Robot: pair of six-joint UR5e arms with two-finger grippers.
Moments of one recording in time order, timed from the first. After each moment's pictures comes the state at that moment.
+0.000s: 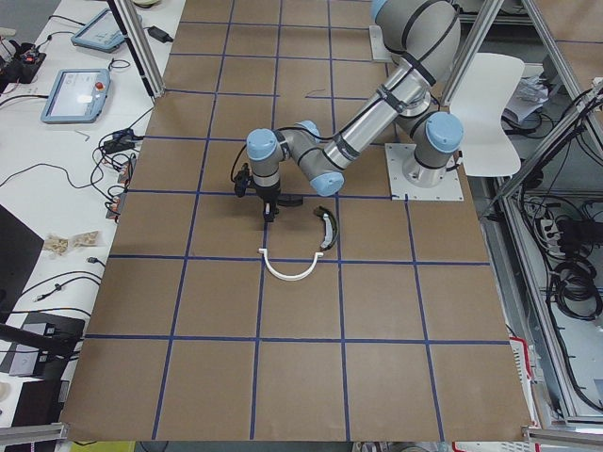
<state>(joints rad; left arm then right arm) -1.03 -1.98 -1.91 -0.80 1.69 0.59 1.54 -1.60 1.63 -1.58 -1.58 -0.08</state>
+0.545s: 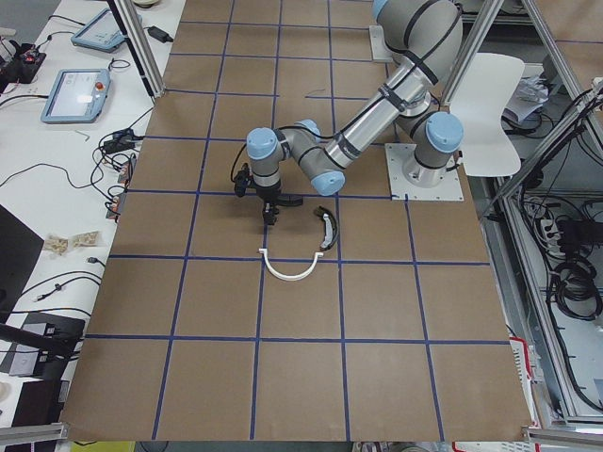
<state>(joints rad) -1.03 -1.95 -1.89 -0.84 1.69 0.60 1.54 -1.60 1.63 -1.58 -1.59 -0.08</state>
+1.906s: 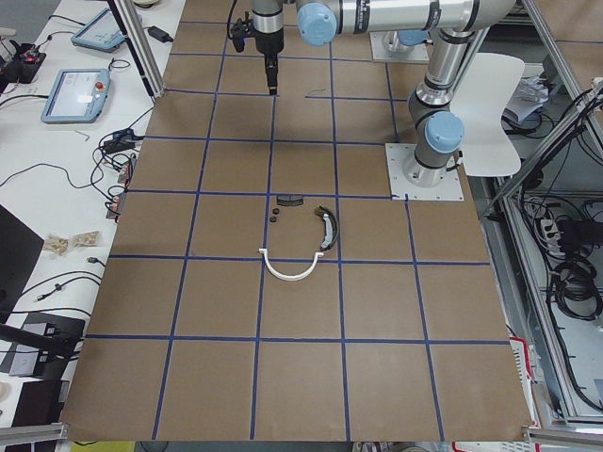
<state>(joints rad) -1.52 -1.62 -1.53 -1.55 1.60 -0.04 1.54 -1.60 1.63 -1.58 -1.59 -0.09</state>
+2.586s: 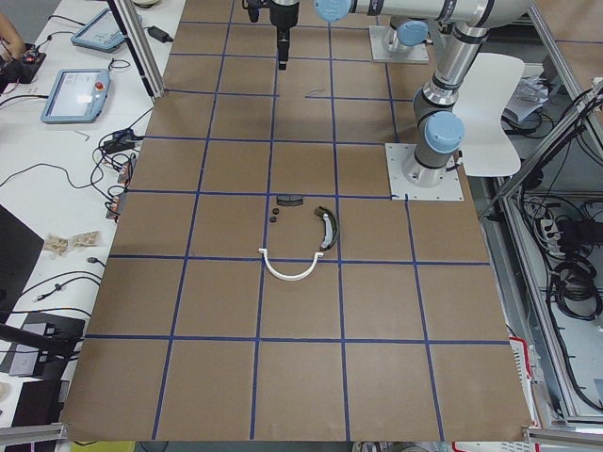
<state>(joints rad) -1.59 -1.56 -1.55 -1.53 1.58 -0.06 1.54 -1.60 1.64 -1.58 -1.59 -0.09</state>
